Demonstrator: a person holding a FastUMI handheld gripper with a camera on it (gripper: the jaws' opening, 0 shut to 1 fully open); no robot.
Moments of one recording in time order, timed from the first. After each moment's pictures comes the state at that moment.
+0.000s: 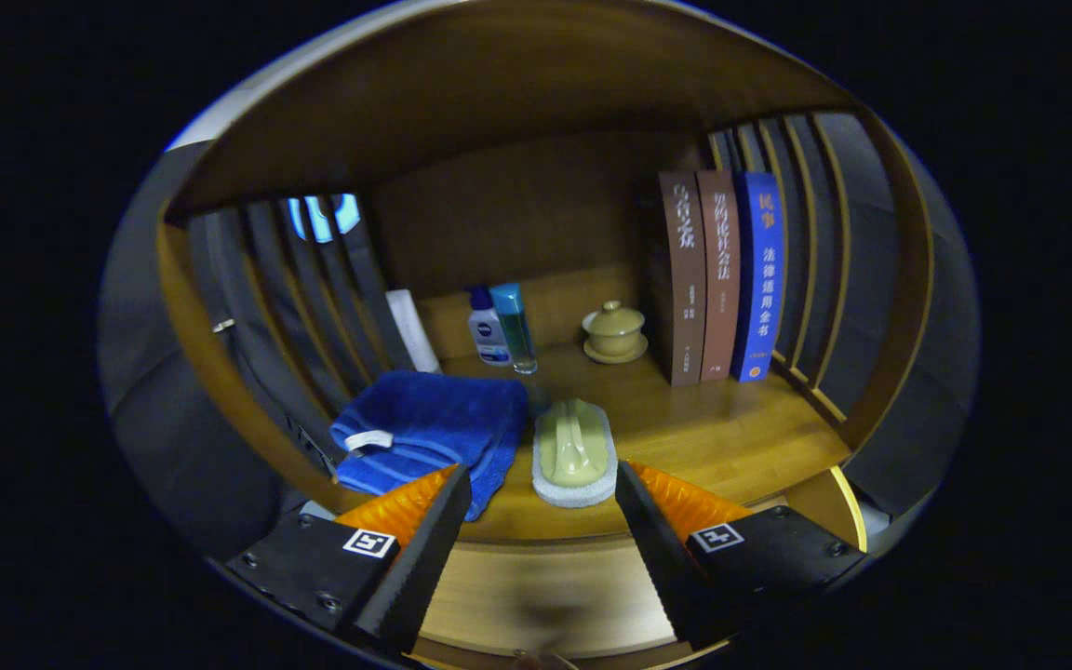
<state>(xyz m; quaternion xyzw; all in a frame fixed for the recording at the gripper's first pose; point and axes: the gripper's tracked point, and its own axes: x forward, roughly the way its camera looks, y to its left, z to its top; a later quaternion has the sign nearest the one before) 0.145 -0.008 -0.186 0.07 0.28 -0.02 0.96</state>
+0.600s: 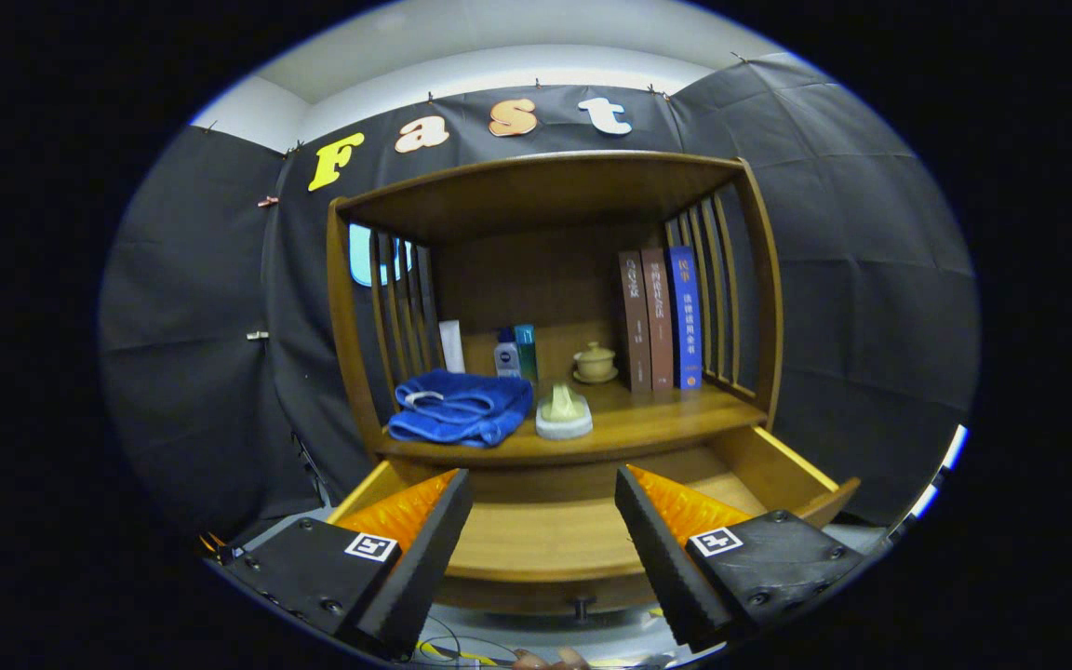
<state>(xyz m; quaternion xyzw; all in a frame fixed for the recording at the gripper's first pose) -0.038 0.005 -0.200 0.04 0.16 -0.03 0.99</state>
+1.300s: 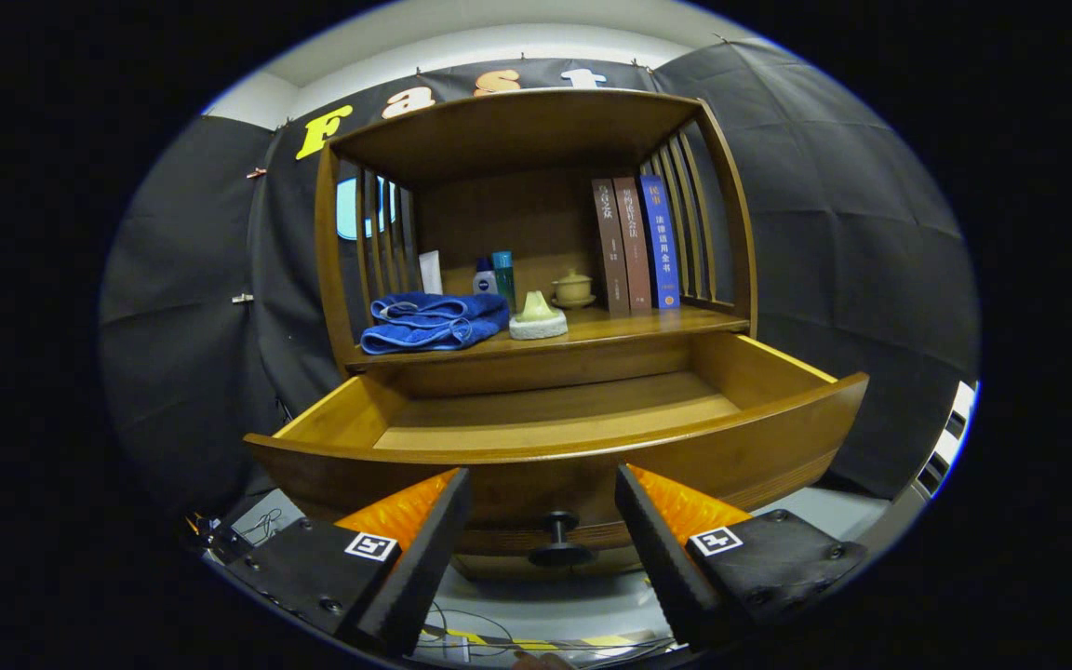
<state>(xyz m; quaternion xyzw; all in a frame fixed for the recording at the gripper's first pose) -0.072 -0.011 -0.293 0.04 0.20 -0.05 0.98</state>
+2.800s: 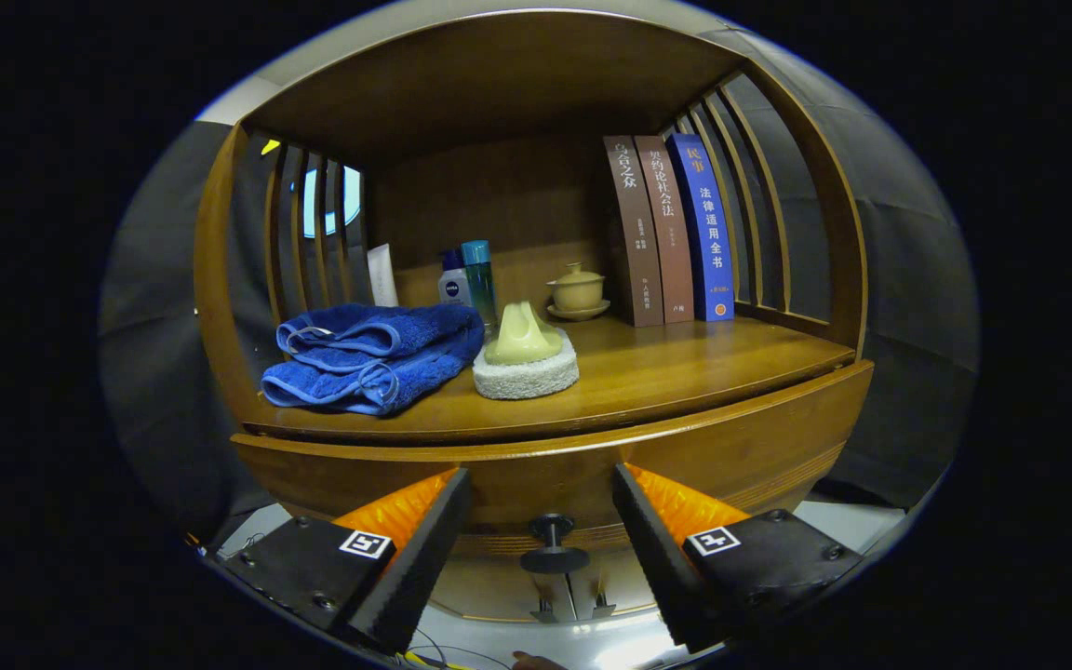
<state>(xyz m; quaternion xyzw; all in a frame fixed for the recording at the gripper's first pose) 0.108 -0.031 -0.329 0.05 0.21 -0.06 0.98</state>
